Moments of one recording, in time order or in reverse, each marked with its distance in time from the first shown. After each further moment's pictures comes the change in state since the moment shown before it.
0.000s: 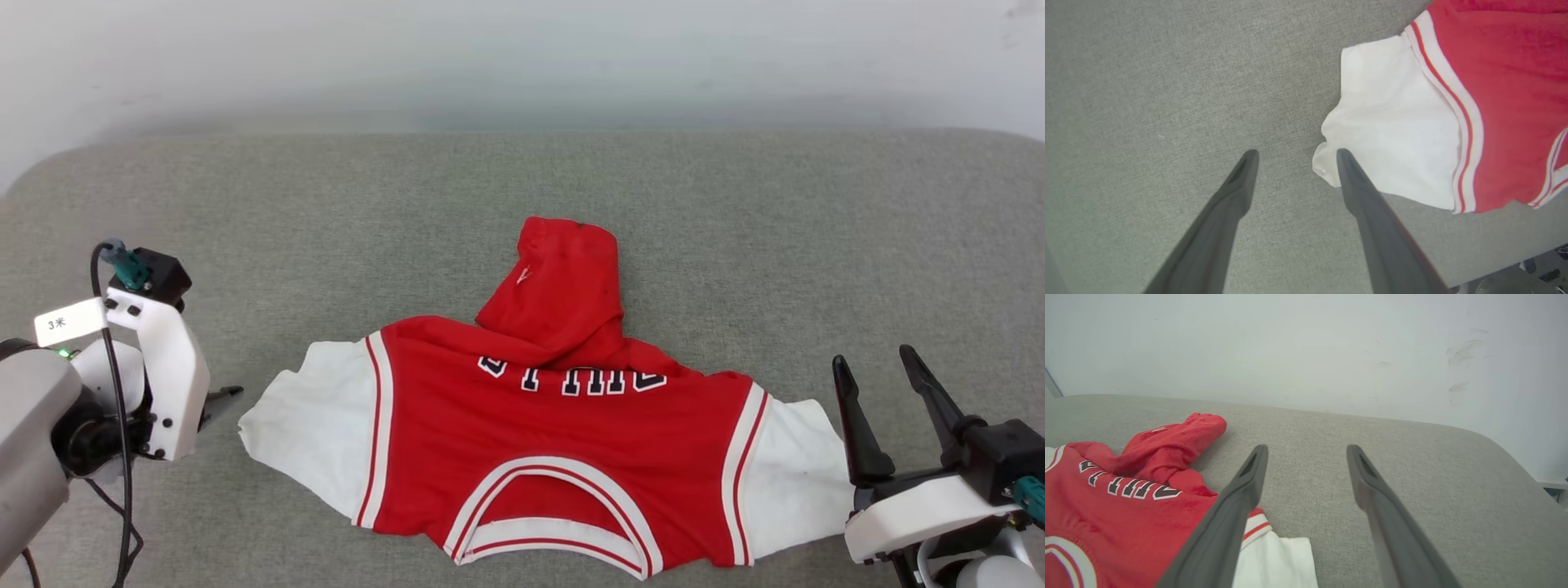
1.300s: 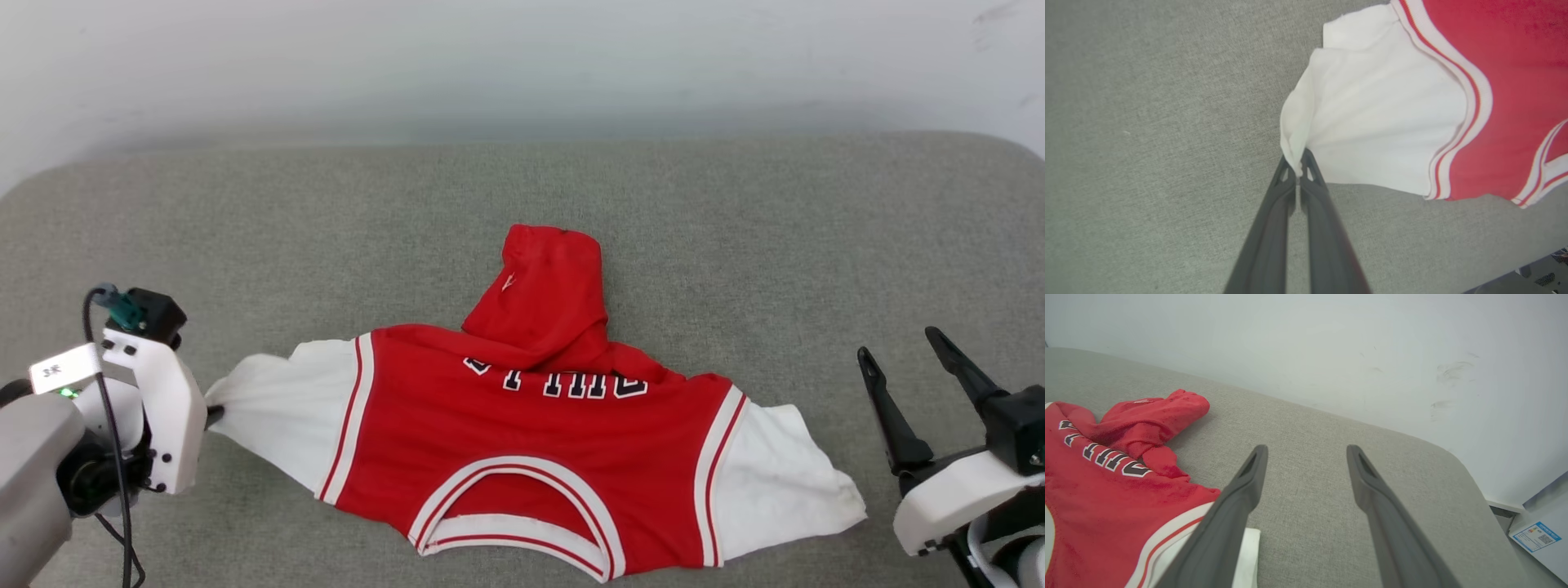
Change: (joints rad) left arm 0.082 -0.014 0.005 0.044 -0.012 -0.012 -0.091; right arm -0.012 -0.172 0.060 -0.075 0.029 0.000 0.130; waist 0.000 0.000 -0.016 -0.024
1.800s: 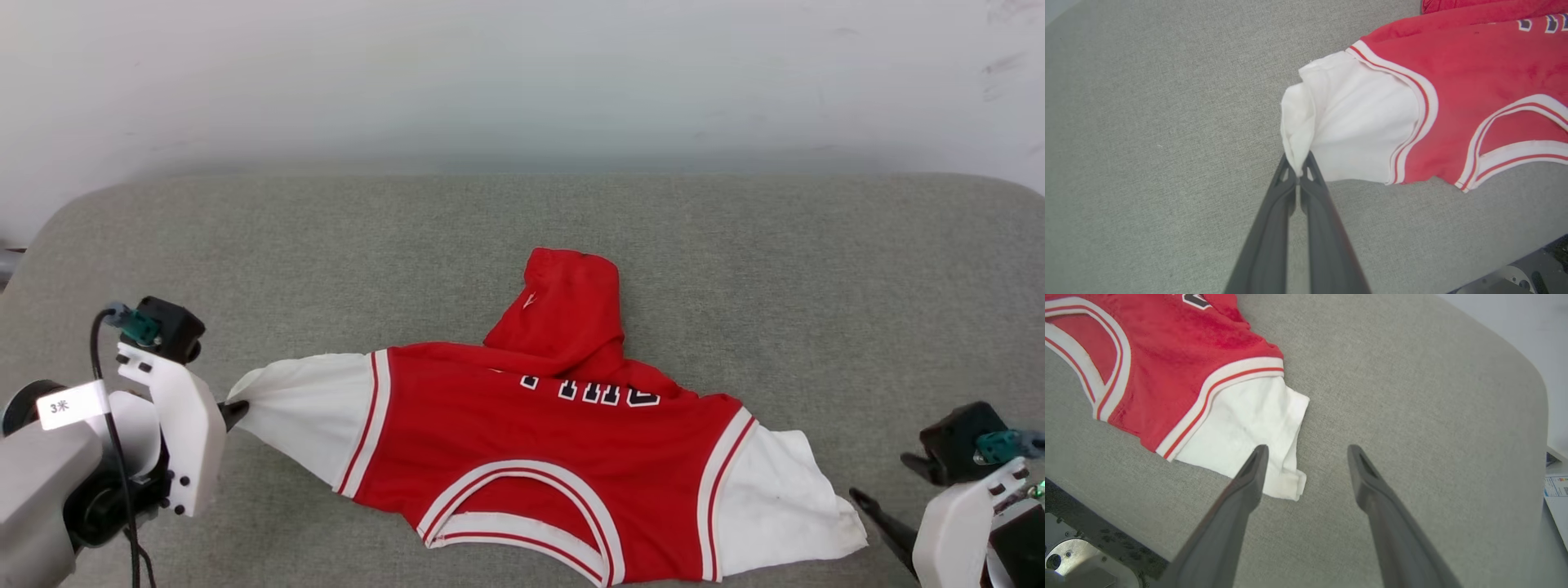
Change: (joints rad) left arm 0.053 0.084 0.015 -0.229 0.032 0.081 -0.106; right arm 0.069 -0.334 0.207 -0.202 0.311 0.000 0.648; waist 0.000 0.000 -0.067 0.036
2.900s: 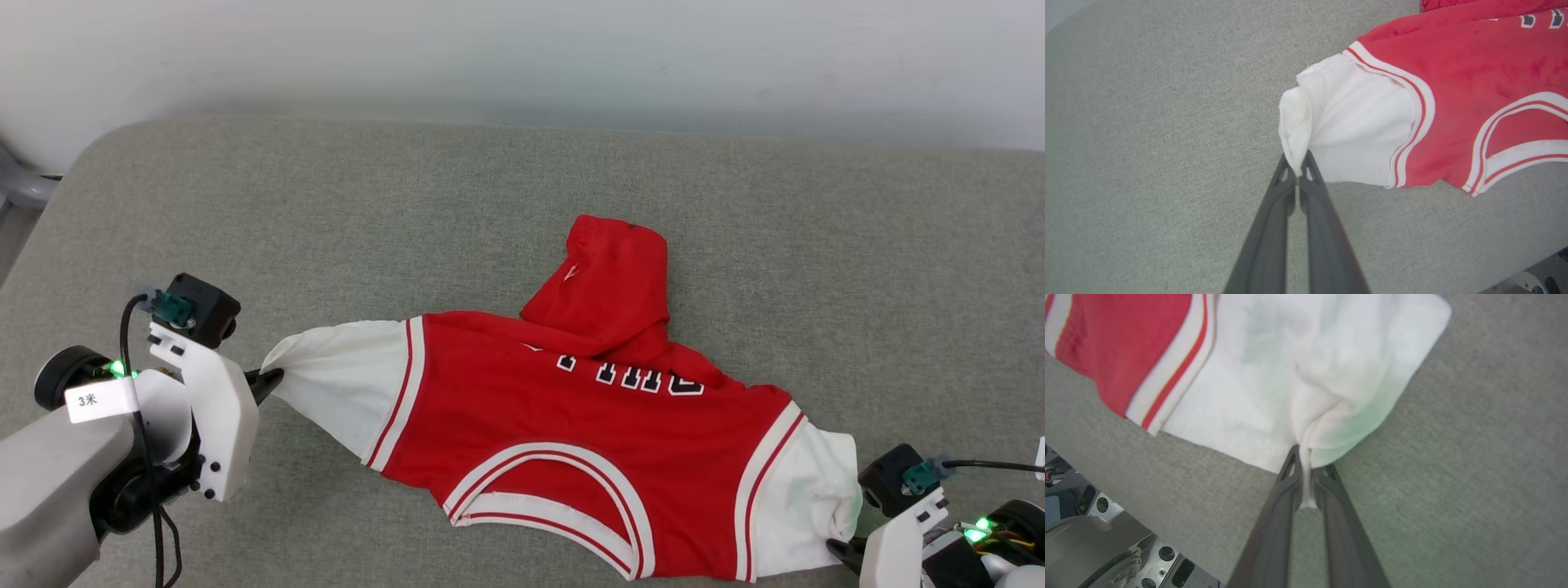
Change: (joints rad) left arm -0.035 -0.011 -0.002 -0.098 0.070 0.042 -0.035; right arm -0.140 -0.012 0.313 0.359 0.136 -0.002 -0.061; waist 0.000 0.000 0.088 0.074
